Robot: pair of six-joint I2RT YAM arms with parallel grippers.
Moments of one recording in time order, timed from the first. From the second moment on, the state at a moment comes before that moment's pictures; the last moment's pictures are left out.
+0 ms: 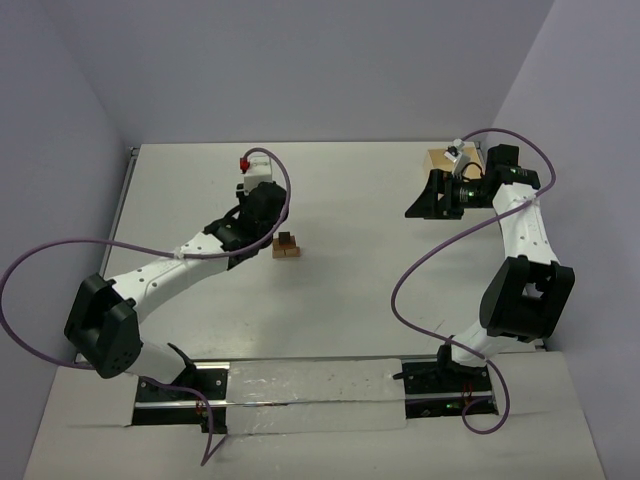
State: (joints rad) left arm -0.75 1.45 1.09 -0.21 -0.75 -0.41; right arm -0.24 1.55 1.38 -1.01 -0.94 -0.25
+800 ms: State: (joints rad) left arm -0.50 1.58 0.88 -0.09 -0.59 -0.36; right arm -0.22 1.55 1.38 -1.01 -0.94 -0.25
